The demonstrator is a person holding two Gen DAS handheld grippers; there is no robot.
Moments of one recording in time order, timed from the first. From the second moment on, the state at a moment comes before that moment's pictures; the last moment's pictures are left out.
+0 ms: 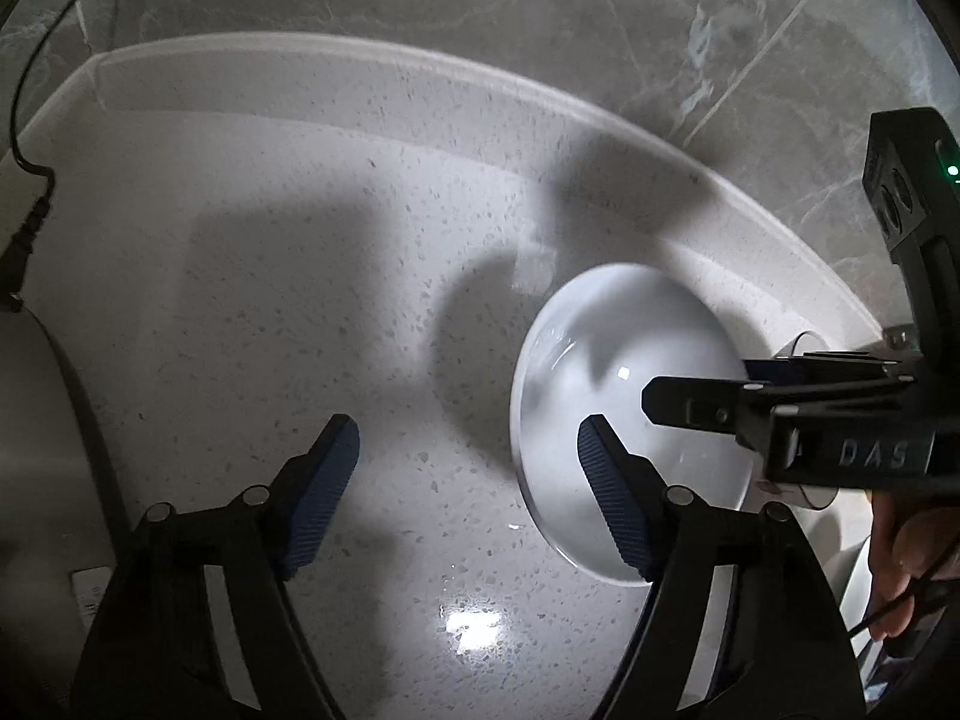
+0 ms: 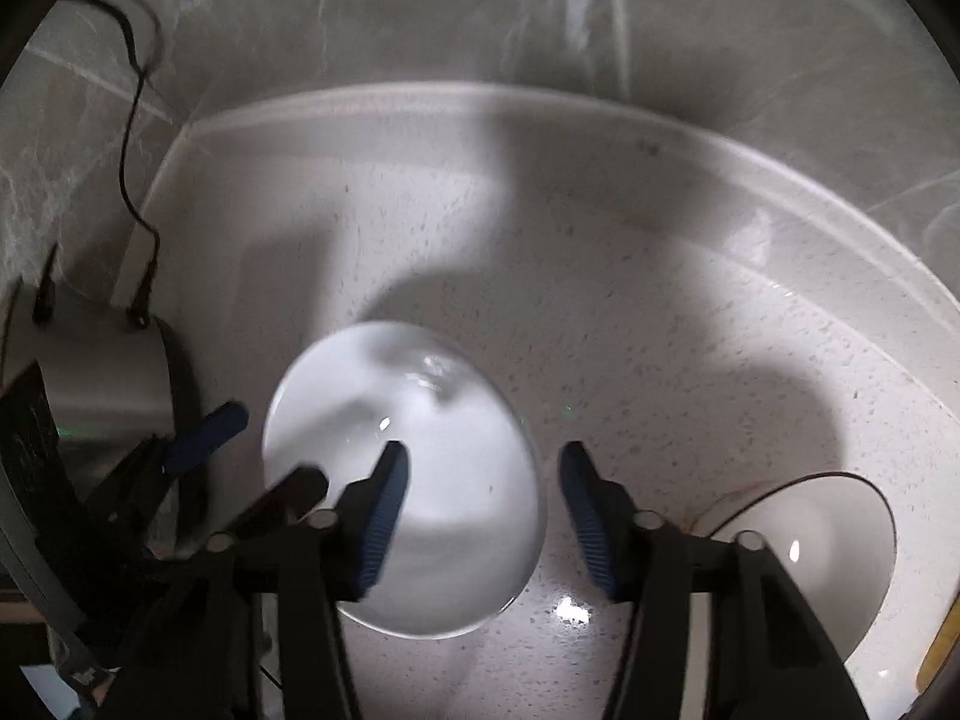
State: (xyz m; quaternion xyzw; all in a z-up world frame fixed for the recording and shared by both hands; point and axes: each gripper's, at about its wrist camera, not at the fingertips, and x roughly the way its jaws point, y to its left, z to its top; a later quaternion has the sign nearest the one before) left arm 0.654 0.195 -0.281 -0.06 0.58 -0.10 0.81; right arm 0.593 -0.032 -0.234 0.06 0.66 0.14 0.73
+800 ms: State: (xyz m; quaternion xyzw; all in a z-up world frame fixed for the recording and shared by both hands) left arm 0.624 0.177 -0.244 -0.07 0.56 -0.13 0.82; right arm 0.567 -0.026 -0.210 0.05 0.63 0.15 0.76
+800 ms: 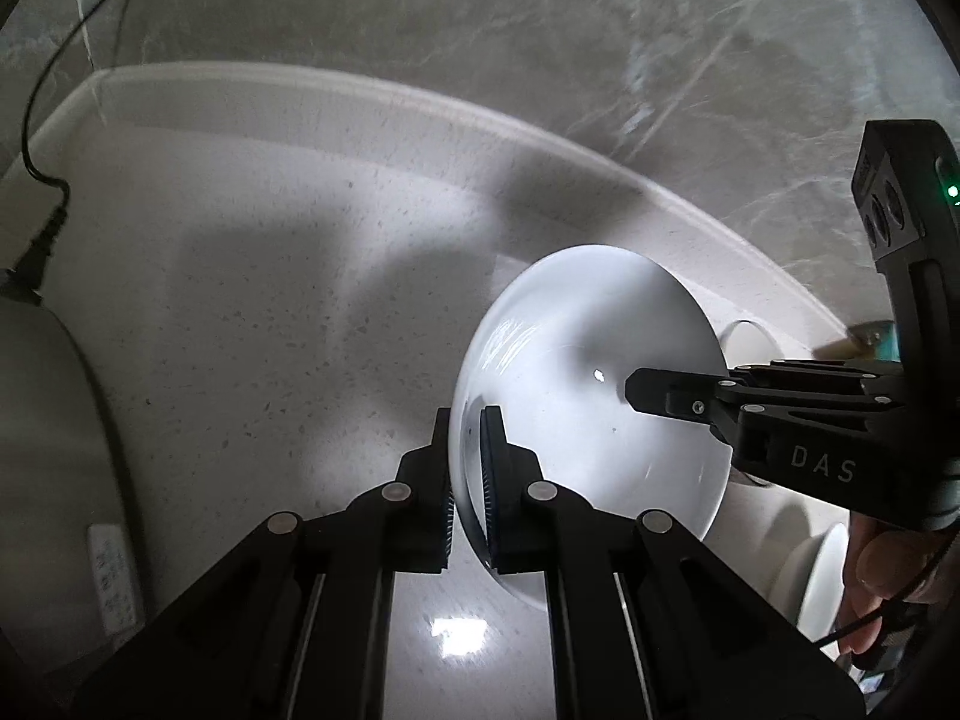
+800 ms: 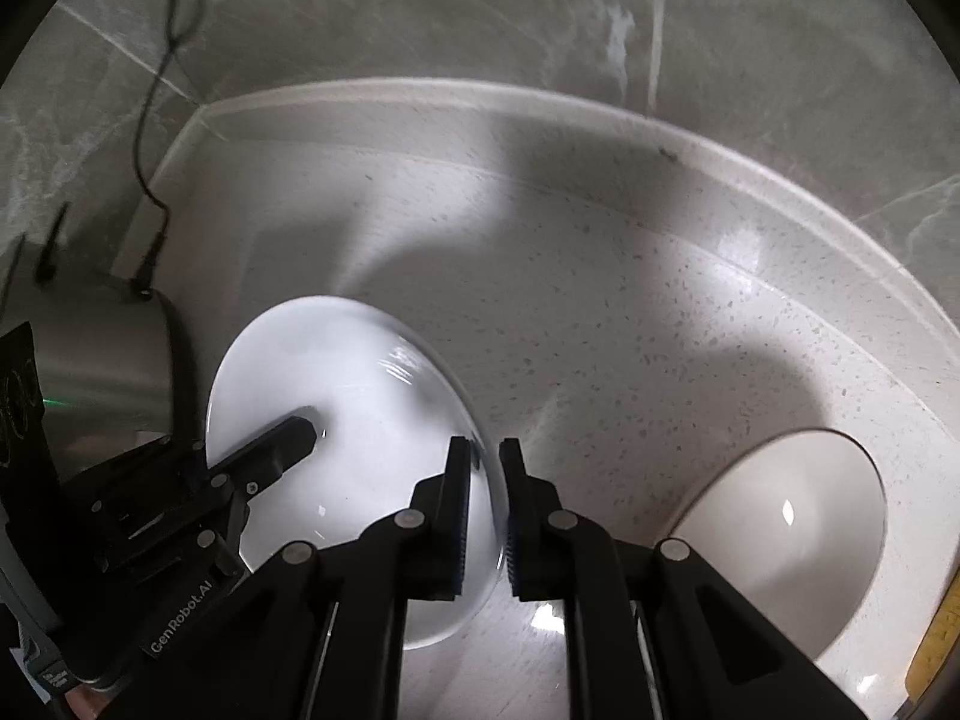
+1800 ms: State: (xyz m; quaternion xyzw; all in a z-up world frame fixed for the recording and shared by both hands) left arm 0.391 -0.134 -0.200 0.08 0.56 -0.27 0.78; right arm 0.307 -0.274 -0.158 0.12 0.59 0.06 0.80
